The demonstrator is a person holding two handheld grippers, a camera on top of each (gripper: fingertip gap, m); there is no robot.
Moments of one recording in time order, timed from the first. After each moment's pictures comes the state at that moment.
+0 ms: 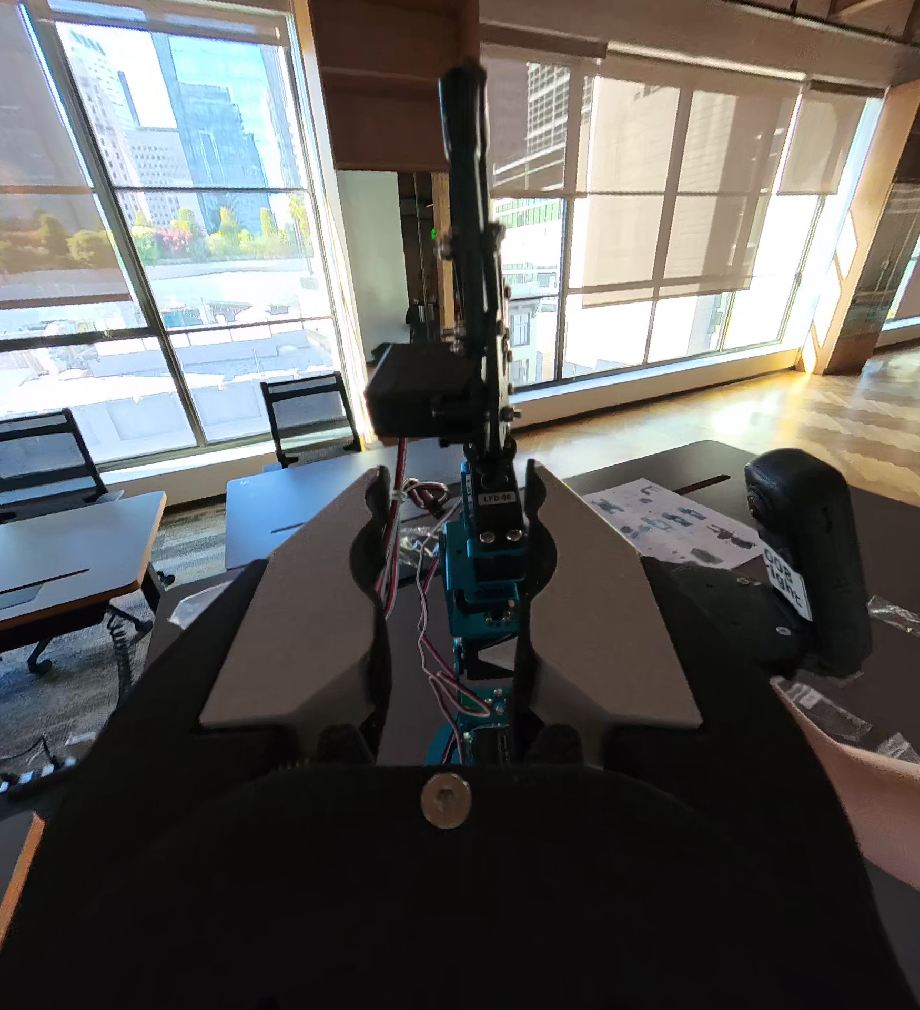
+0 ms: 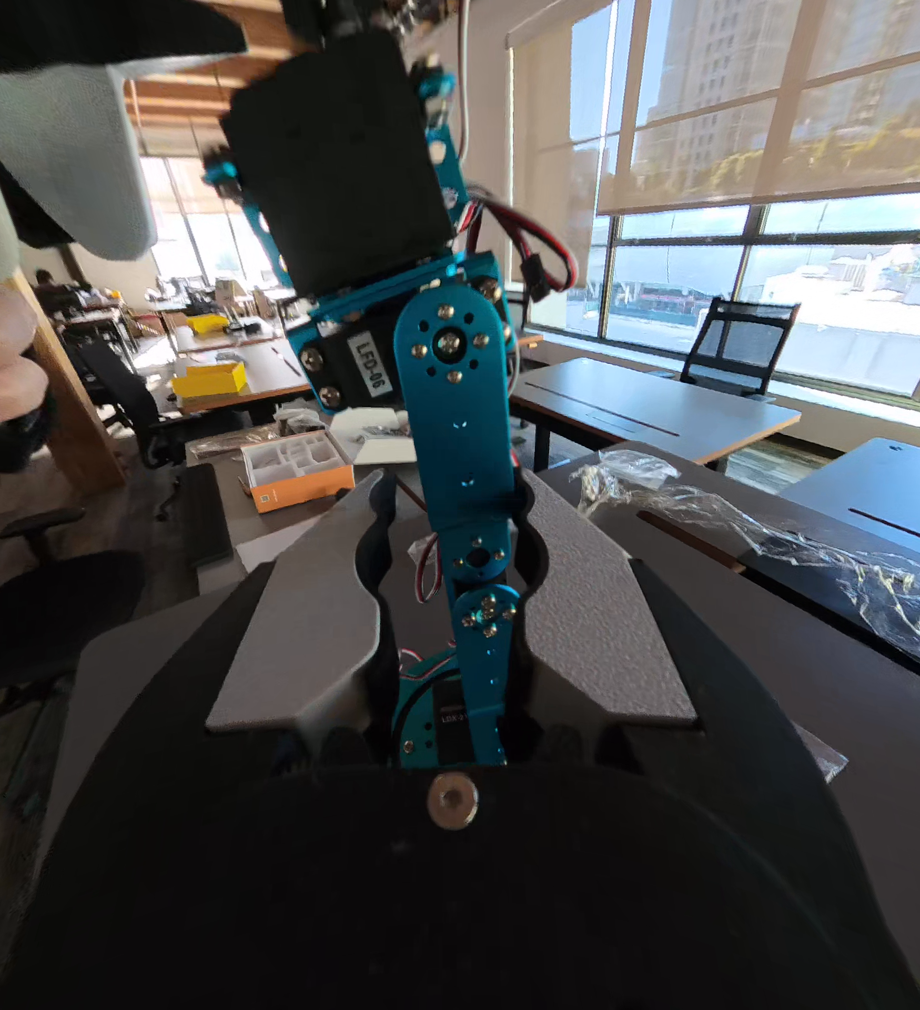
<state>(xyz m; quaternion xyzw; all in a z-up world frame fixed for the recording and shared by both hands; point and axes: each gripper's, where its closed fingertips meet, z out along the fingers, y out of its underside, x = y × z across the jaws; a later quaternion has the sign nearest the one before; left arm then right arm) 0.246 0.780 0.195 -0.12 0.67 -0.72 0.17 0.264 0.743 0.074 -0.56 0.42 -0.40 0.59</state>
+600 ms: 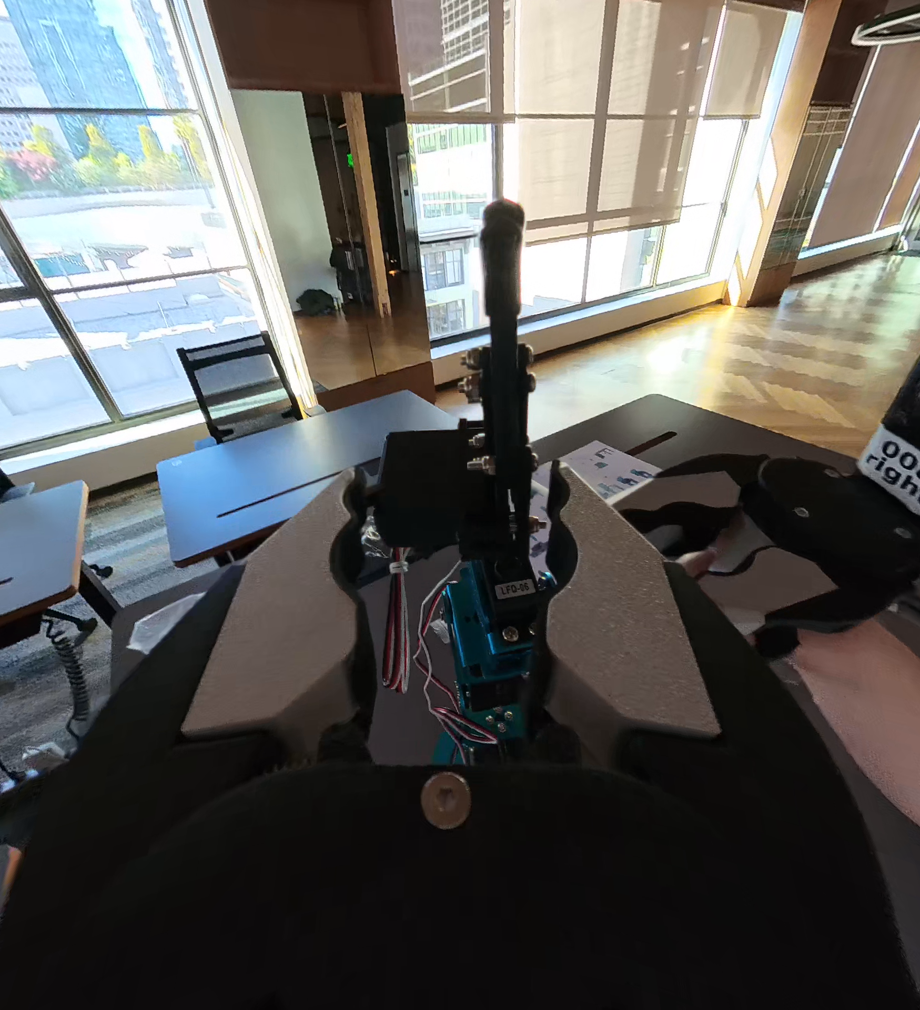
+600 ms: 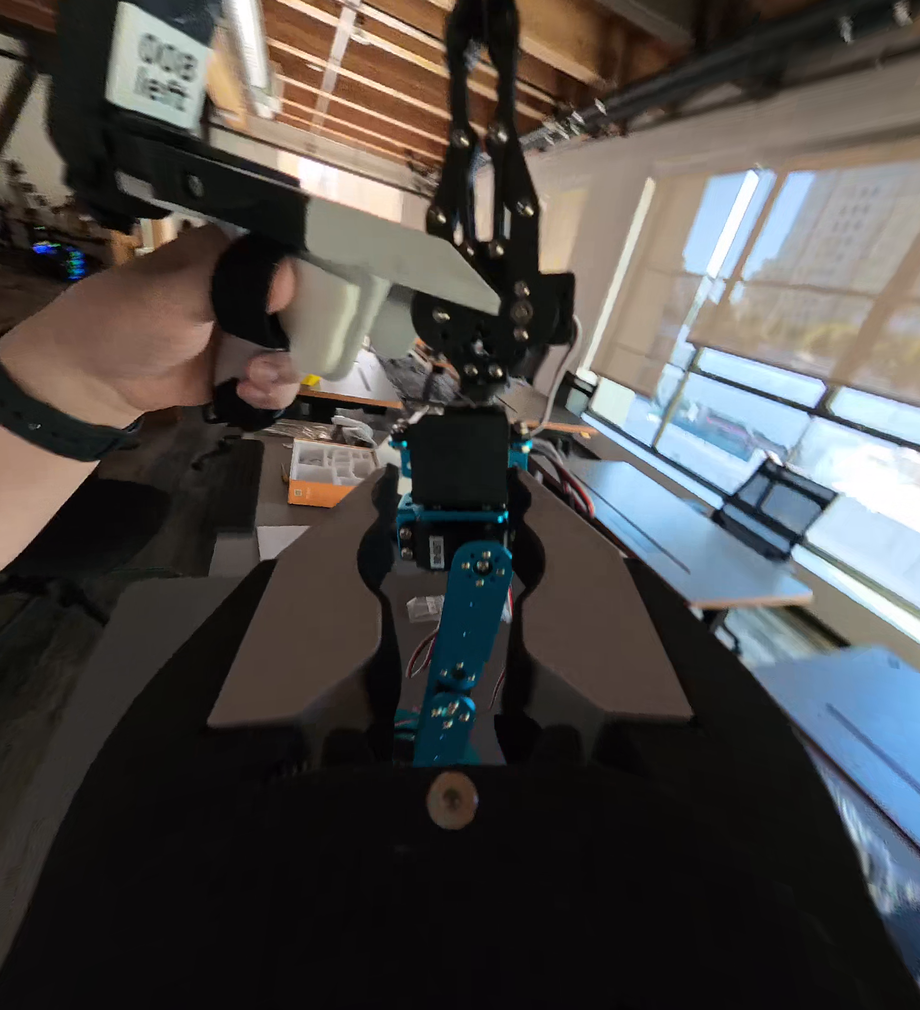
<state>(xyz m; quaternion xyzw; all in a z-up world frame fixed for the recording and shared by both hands) 0.261 0.752 0.219 -0.08 0.72 -0.68 0.12 0.223 0.751 0.163 -0.63 0.25 -0.43 0.60</state>
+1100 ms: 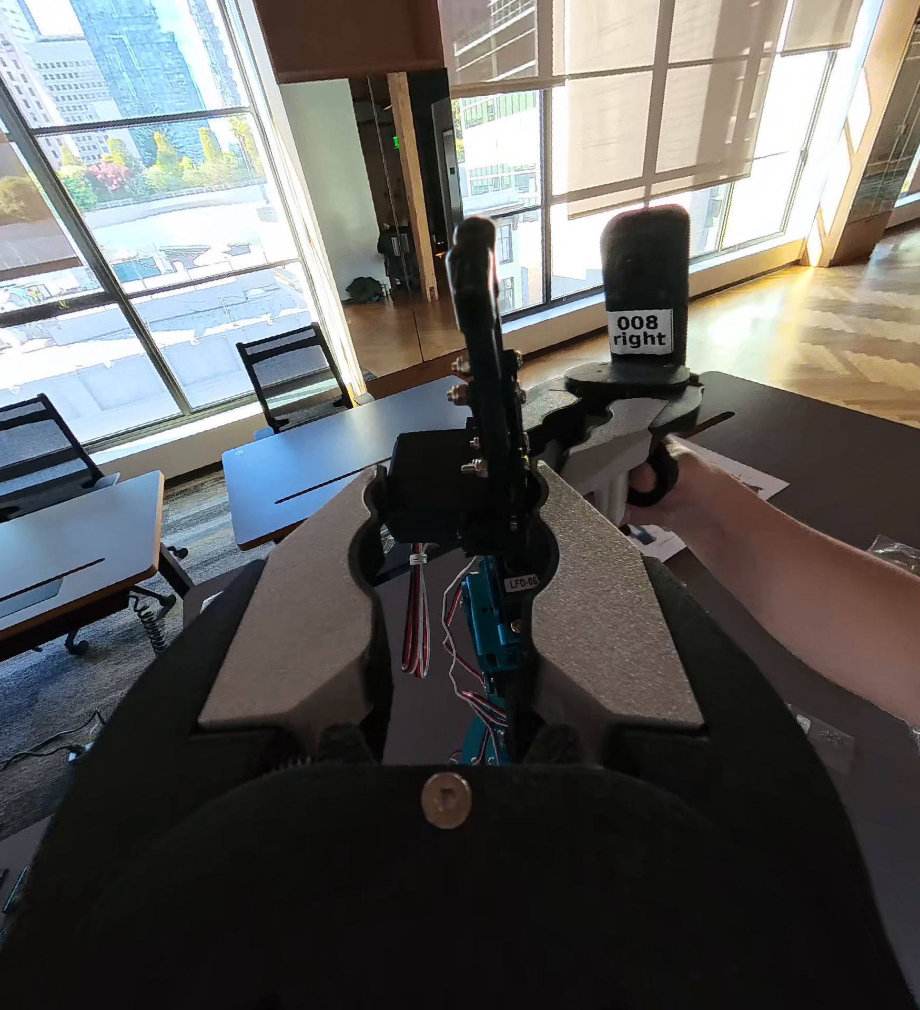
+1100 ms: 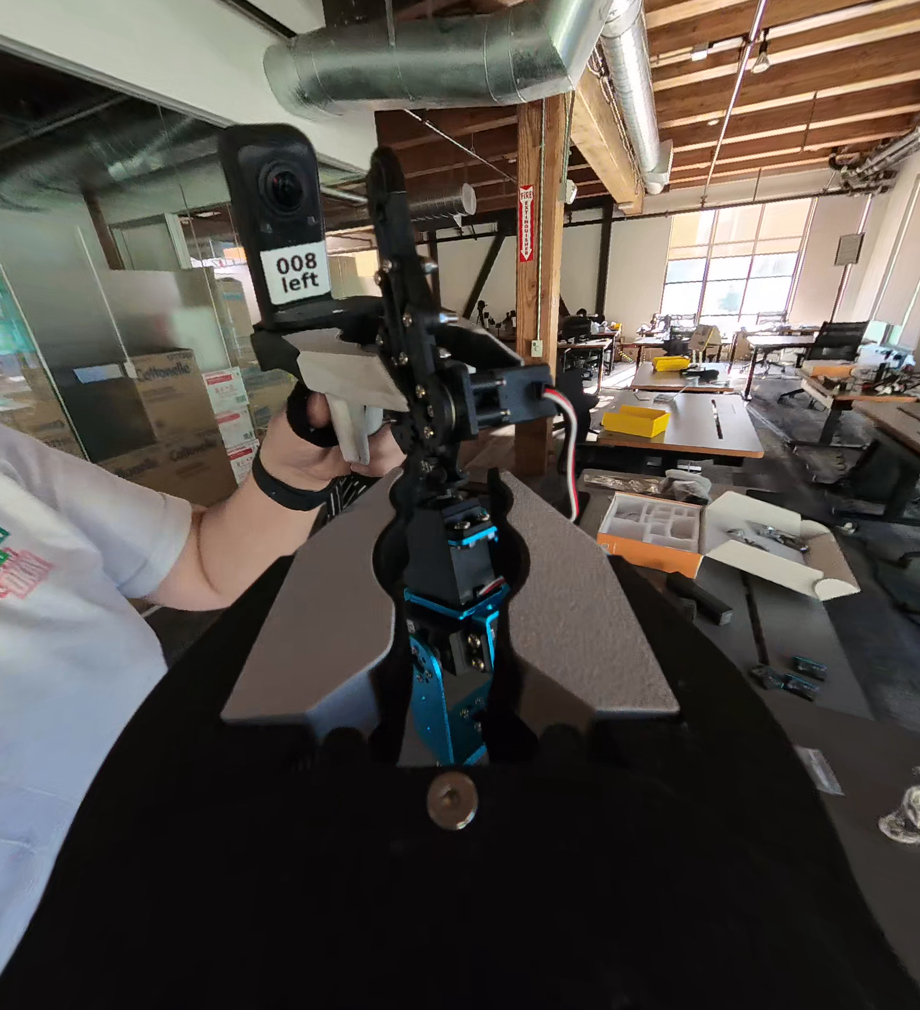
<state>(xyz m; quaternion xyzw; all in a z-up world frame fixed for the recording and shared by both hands) 0.262 0.757 0.221 -0.09 0.73 -0.65 0.17 0.253 0.751 0.197 -0.65 0.11 -0.08 0.75</state>
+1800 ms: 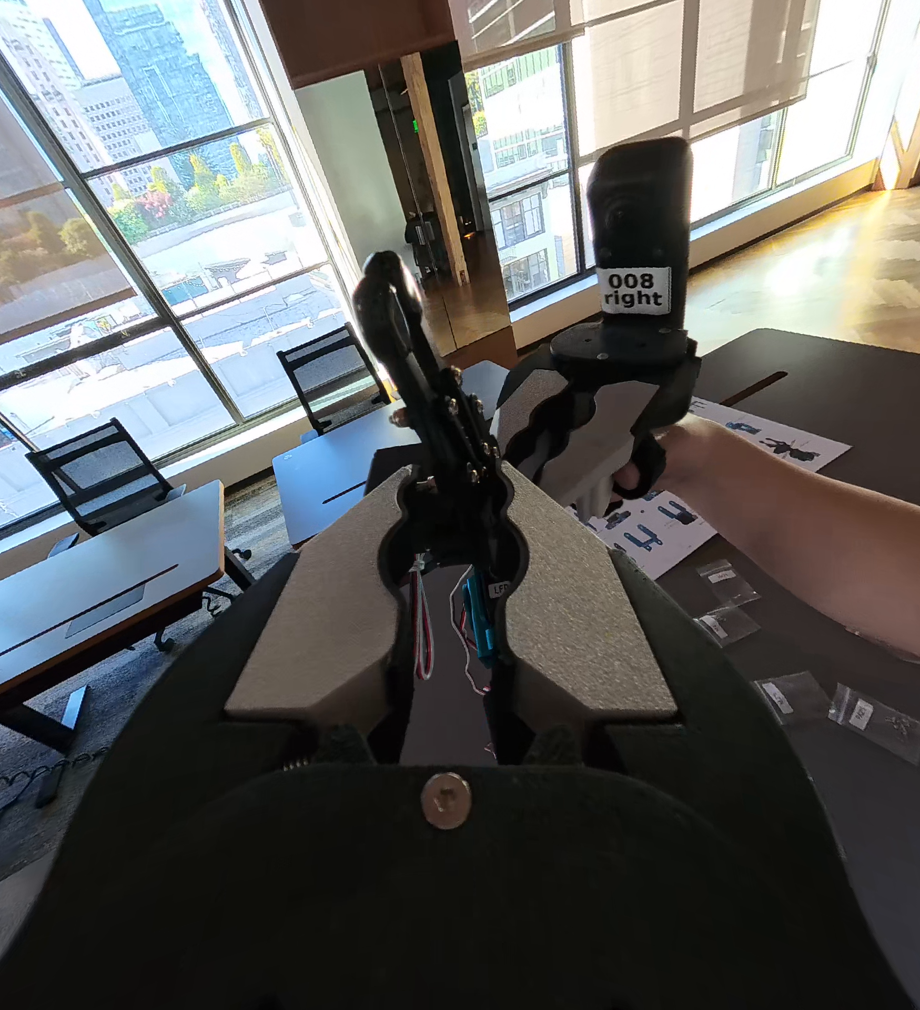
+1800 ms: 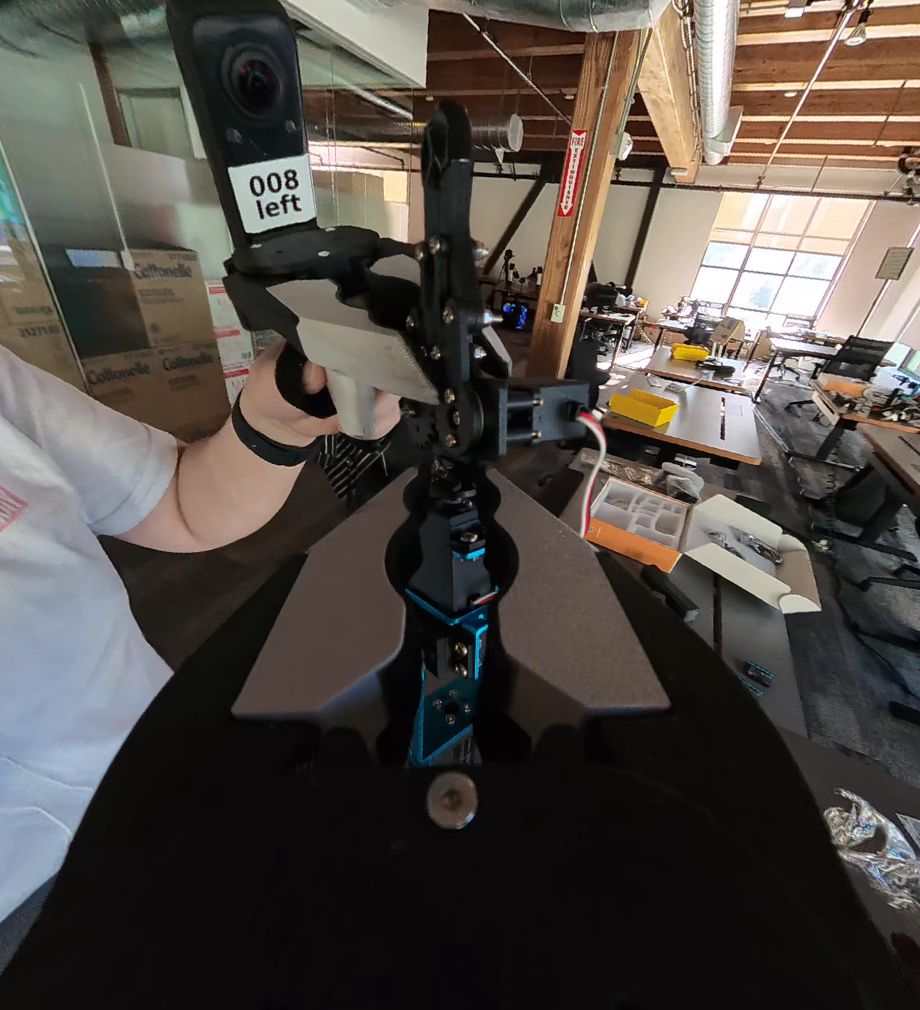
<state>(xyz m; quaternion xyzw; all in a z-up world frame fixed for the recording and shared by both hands) 0.250 0.751 0.225 -0.07 0.74 -0.63 0.23 0.248 0.760 0.195 -0.70 0.04 -0.11 0.71</state>
